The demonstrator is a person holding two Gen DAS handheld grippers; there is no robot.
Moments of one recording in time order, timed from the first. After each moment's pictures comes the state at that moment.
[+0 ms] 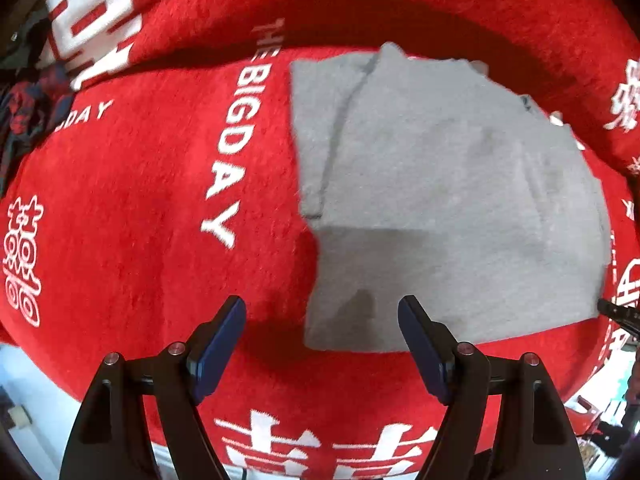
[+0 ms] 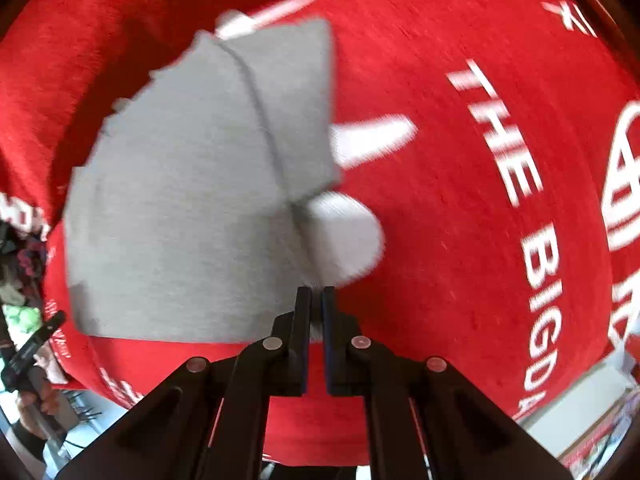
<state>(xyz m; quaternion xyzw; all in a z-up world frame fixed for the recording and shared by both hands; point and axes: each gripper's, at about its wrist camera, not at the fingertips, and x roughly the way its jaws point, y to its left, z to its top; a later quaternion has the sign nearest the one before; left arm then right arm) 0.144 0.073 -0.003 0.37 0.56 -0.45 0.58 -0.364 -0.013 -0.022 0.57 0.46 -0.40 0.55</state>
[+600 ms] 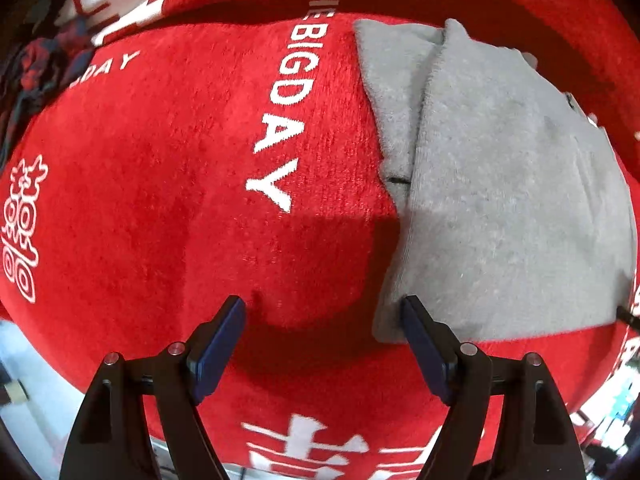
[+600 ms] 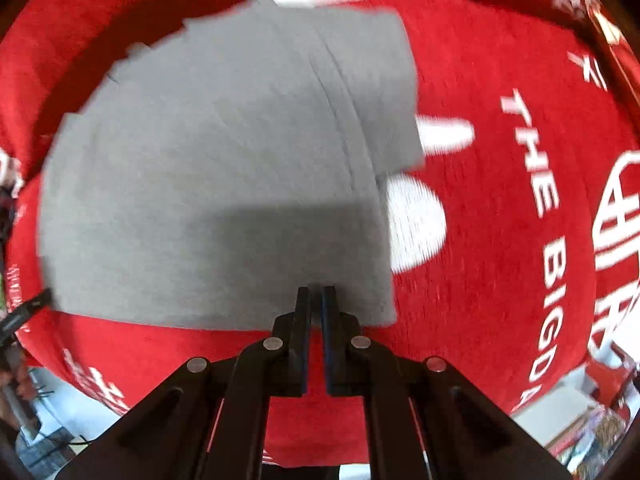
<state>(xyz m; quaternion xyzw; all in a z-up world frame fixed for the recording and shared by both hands) 0.175 0.099 -0.033 0.38 0.57 -0.42 0.59 -0.295 0.002 -0.018 0.50 0.52 -0.41 0.56</state>
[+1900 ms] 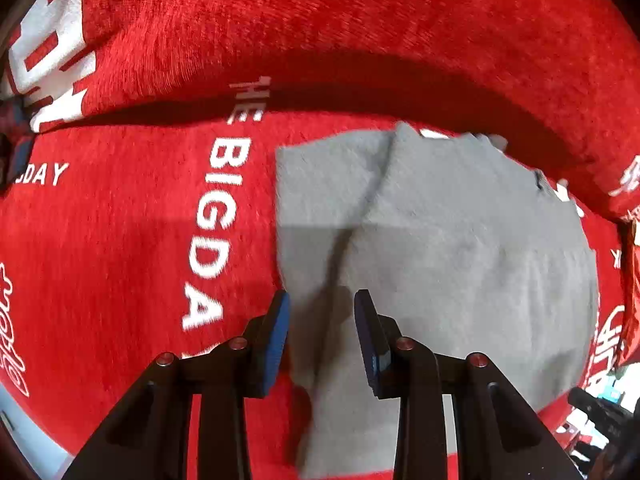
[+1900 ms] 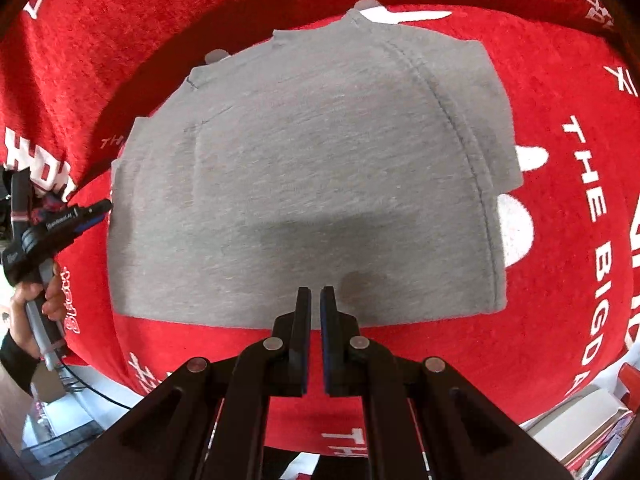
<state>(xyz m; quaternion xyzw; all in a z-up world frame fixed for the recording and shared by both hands) 0.183 -0.008 -0.007 0.33 0.57 -0.48 0.58 -0.233 0.016 0.021 0.54 0.48 -0.36 0.60</state>
